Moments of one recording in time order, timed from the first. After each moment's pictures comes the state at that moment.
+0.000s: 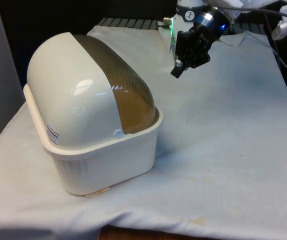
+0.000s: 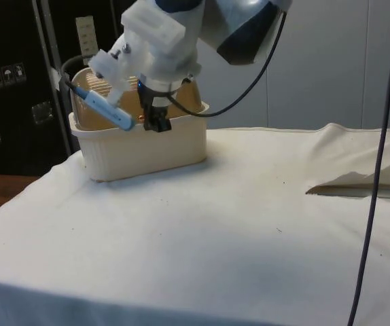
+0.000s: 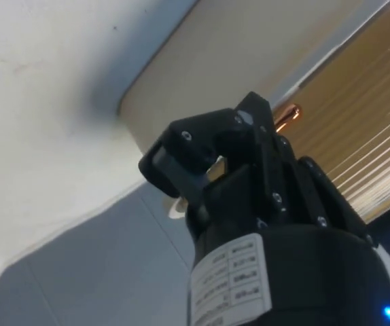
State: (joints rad) arm 0.11 0.22 0.02 -2.26 -1.39 2.51 0.55
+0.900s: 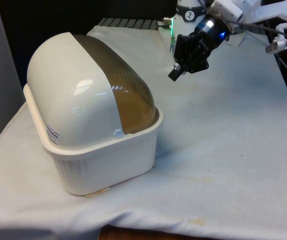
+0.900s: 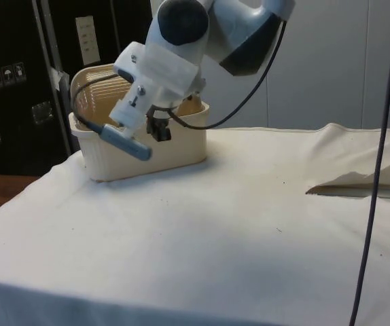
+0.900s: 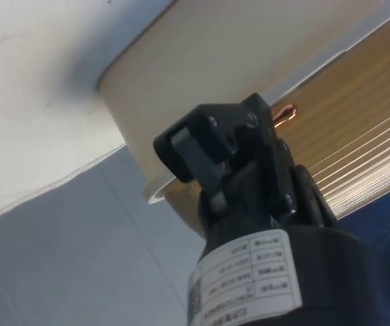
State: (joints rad) arm 0.11 0.26 0.06 -2.25 -1.52 2.39 0.78
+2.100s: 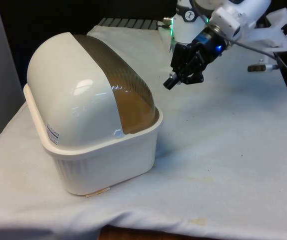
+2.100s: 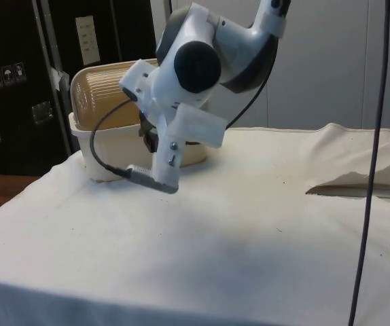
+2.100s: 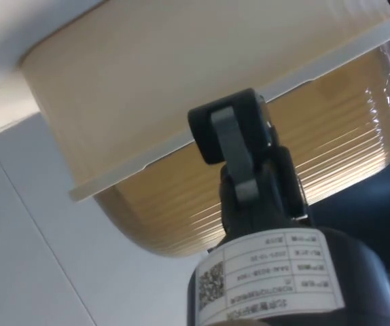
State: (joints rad) arm 0.12 0.35 0.07 -2.23 -1.80 2.29 1.09
